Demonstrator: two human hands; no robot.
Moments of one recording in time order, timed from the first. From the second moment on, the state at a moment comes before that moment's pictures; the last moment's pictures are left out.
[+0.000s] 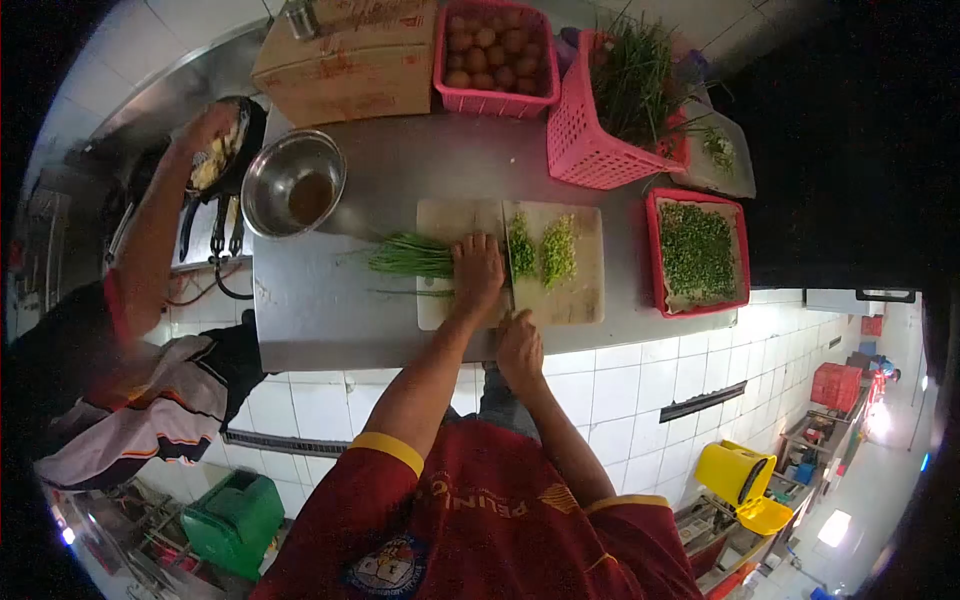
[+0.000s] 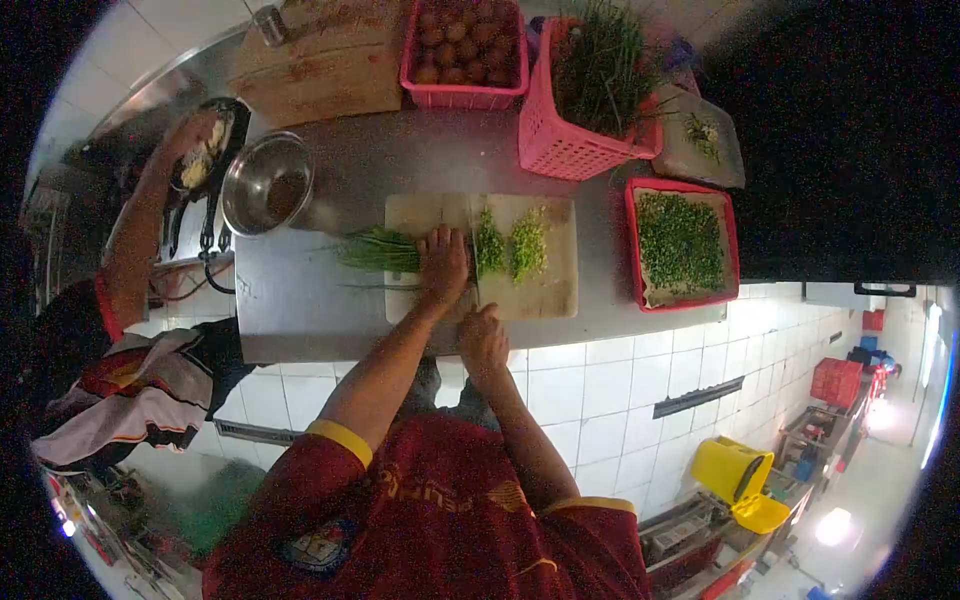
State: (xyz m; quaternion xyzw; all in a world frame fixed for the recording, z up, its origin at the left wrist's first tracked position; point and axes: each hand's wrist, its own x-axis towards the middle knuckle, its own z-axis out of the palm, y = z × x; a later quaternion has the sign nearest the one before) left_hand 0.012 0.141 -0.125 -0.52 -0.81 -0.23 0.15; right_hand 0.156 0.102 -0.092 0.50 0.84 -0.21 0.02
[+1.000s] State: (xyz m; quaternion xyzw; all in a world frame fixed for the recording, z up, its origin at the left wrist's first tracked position) left_hand 0.017 0.129 -0.101 -0.53 -0.82 -0.18 0.07; right_hand 0.181 0.139 -0.077 0.57 0.77 -0.27 -0.13
